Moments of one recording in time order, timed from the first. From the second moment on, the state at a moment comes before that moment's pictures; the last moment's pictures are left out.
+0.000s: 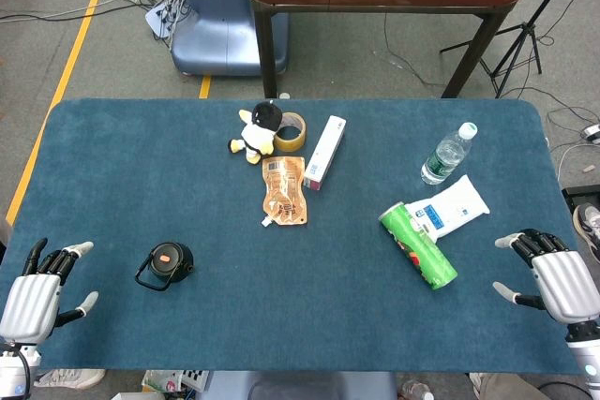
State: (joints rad) left arm -0.09 -1.16 -0.01 -1.70 1.53 1.54 0.11; right arm 0.10 -1.04 0.03 -1.56 -1.63 1.49 0.08
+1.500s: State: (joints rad) left arm -0.35 -1.07 0.02 -1.73 1.66 1.15 0.24; right arm 0.10 -1.00 0.09 -1.58 -1.55 1.52 0.07
